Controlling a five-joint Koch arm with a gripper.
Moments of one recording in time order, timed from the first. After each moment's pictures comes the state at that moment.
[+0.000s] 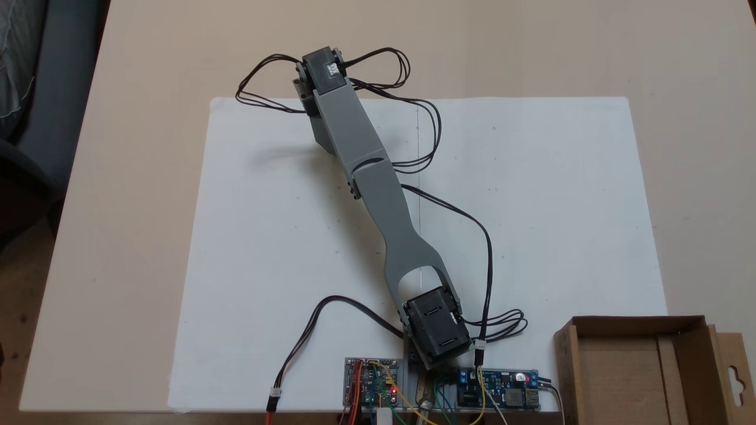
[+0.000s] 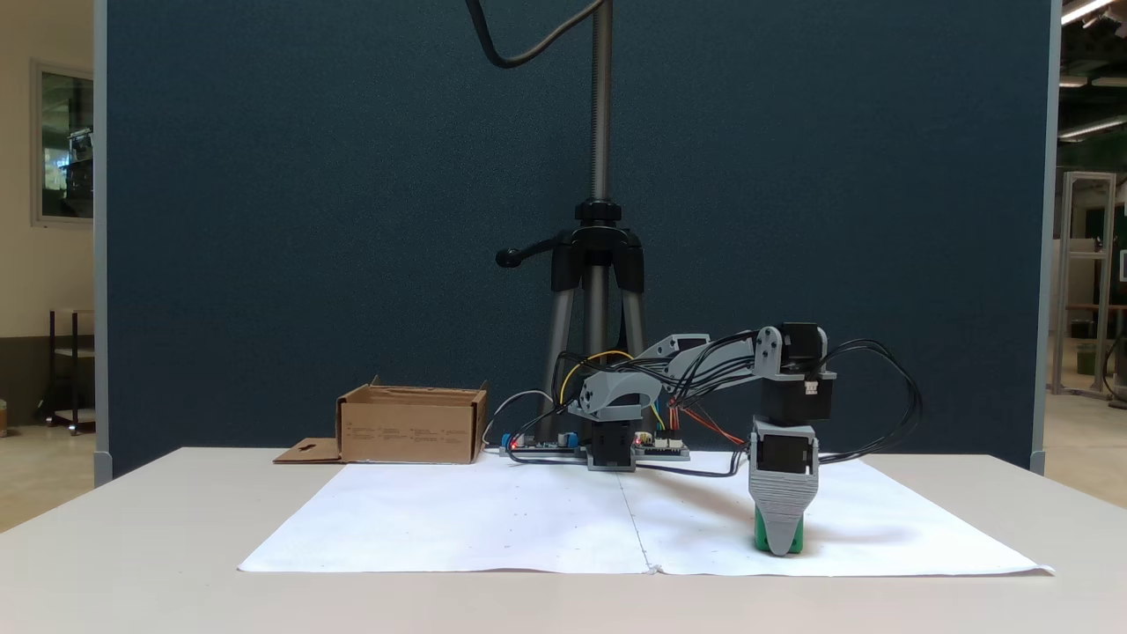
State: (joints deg) arm -25.5 21.1 3.4 82.7 35.4
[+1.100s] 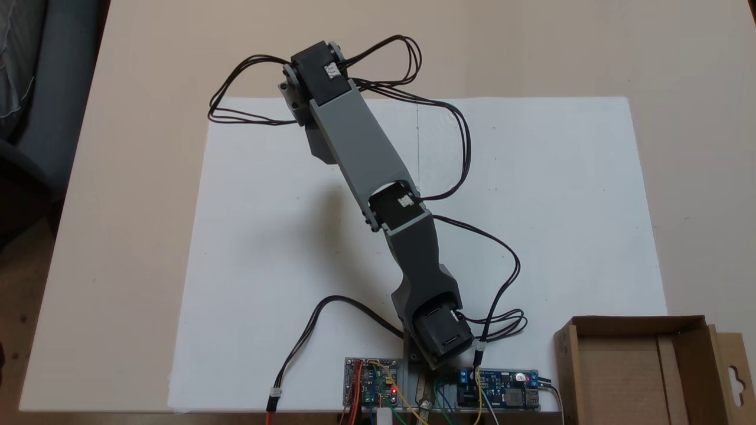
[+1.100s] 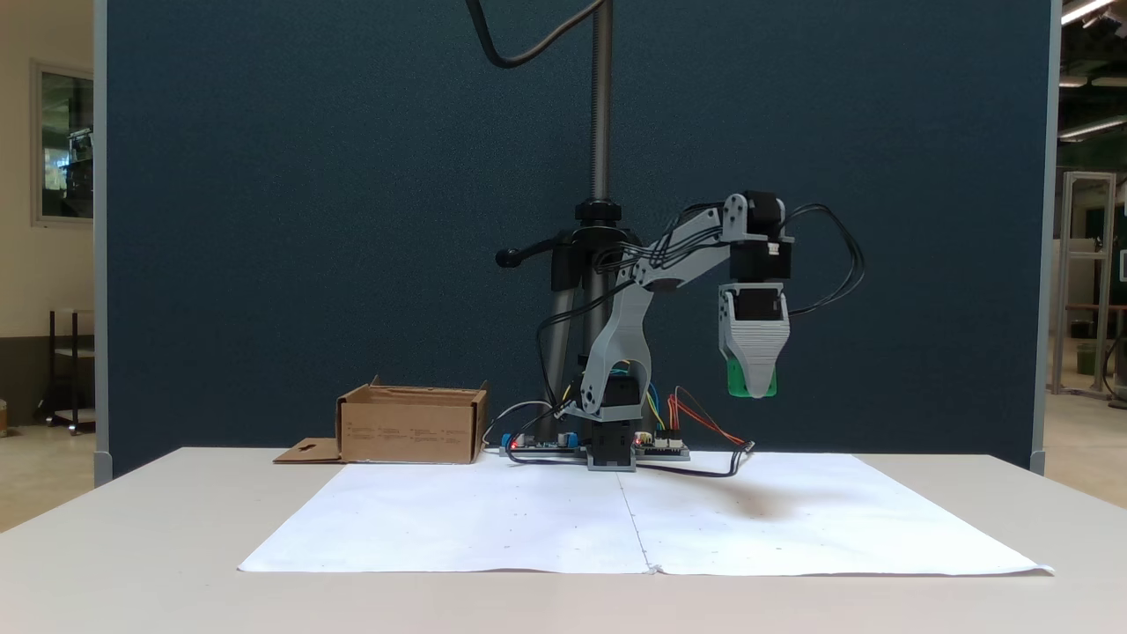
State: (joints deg) arm -30.7 66.8 44.3 82.8 28.5
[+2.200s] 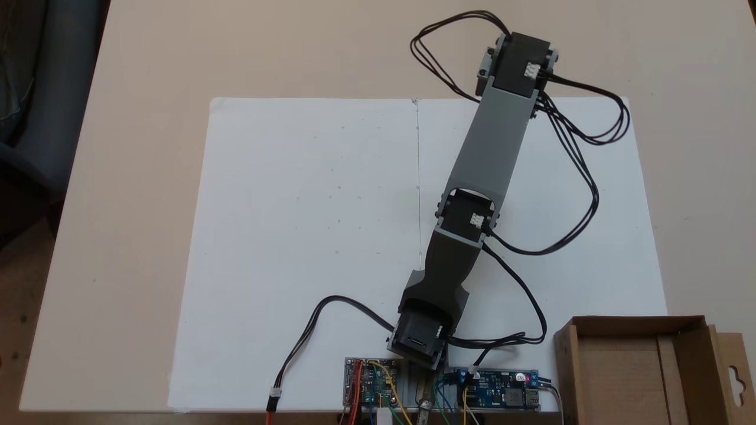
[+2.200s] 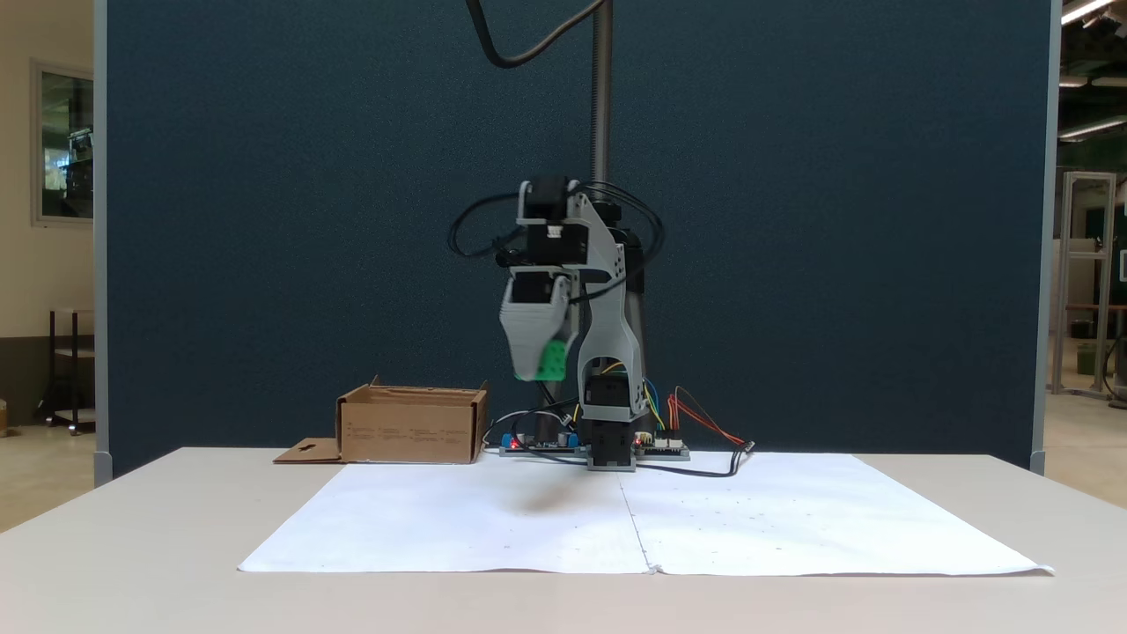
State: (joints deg) arm 23.4 74.1 49.2 82.8 2.9
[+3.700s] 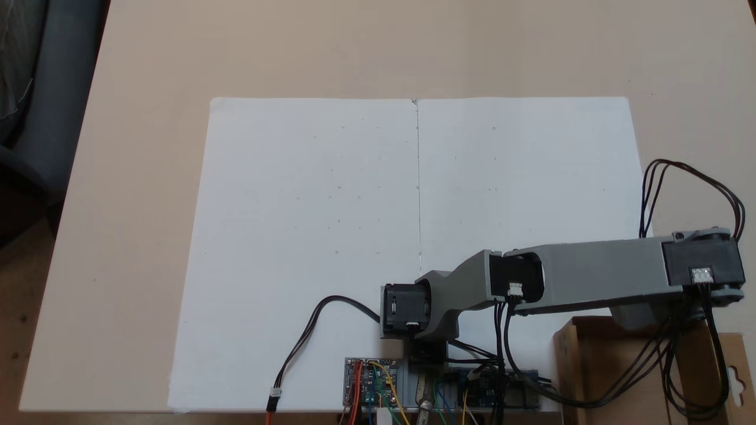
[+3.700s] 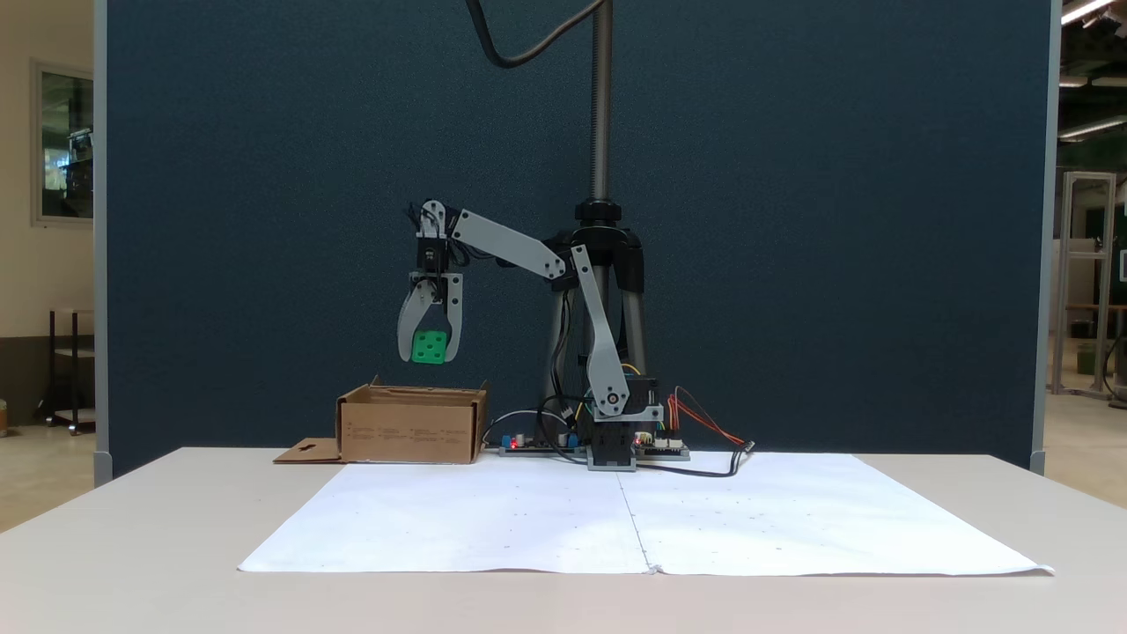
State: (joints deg) arm 90.7 72.7 49.1 82.8 -16.9
